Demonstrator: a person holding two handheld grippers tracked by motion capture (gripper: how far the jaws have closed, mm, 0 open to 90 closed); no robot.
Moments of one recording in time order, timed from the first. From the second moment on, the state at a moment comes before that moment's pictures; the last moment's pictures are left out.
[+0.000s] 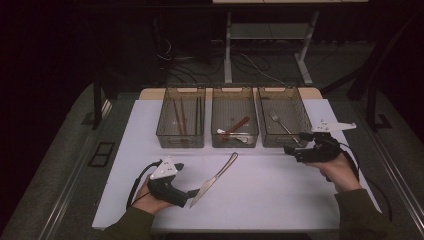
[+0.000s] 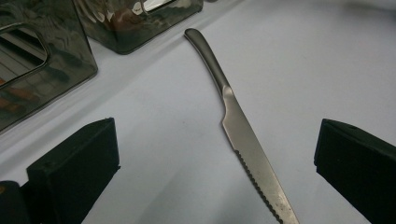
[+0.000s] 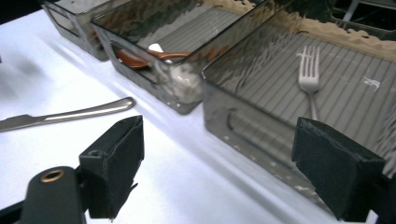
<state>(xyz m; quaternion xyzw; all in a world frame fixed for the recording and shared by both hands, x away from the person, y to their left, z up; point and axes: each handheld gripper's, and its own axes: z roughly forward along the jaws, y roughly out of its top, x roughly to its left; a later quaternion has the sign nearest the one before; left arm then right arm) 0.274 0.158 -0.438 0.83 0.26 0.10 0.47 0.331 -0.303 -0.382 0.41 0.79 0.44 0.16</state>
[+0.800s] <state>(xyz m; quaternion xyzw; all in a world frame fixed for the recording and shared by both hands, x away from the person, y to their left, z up) 0.276 0.142 -0.426 0.84 0.28 0.11 0.45 0.264 -0.290 -0.436 0.38 0.80 0.44 0.15</state>
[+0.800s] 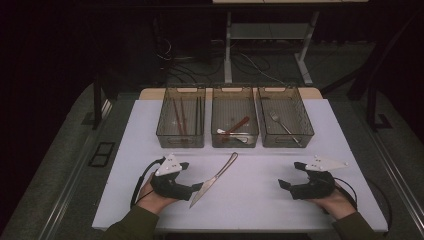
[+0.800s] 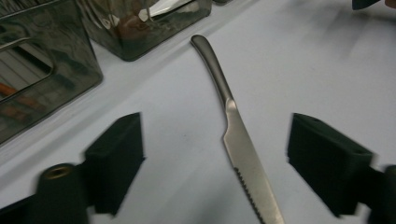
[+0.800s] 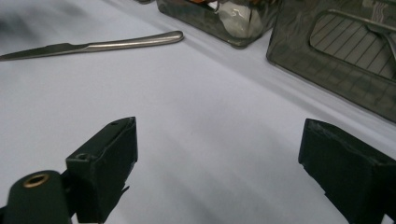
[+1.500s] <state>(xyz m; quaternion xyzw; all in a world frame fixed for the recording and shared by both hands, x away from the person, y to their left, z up) 0.314 0.082 -0.438 0.86 0.31 0.07 0.41 0.266 -0.290 -0.439 0.38 0.80 0.43 0.15</state>
